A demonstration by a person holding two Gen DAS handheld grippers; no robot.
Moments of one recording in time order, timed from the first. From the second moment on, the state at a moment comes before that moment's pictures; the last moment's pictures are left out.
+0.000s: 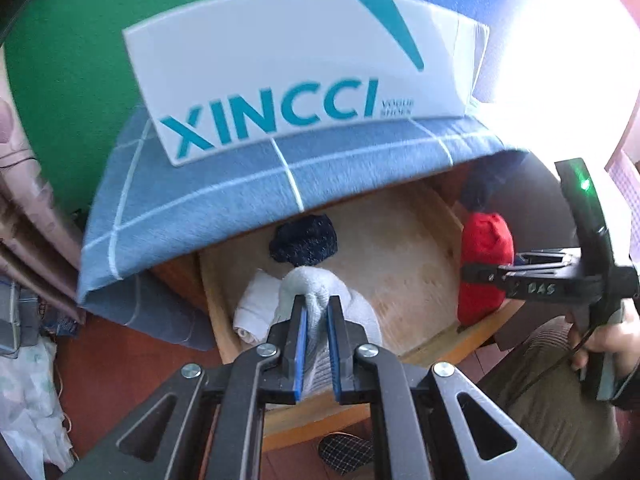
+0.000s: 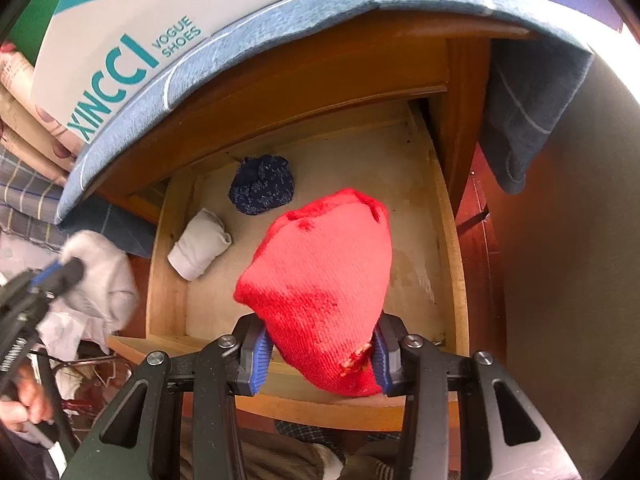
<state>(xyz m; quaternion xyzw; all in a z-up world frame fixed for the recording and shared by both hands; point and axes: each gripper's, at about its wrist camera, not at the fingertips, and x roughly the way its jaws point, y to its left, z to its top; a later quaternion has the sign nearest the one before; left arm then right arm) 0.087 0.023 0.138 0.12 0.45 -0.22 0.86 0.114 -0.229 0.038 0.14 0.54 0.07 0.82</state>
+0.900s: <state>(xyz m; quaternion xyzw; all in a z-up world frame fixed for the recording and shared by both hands) 0.110 0.027 0.350 0.09 0.32 -0.17 0.93 0.118 -0.204 0.033 0.06 0.56 0.06 0.82</state>
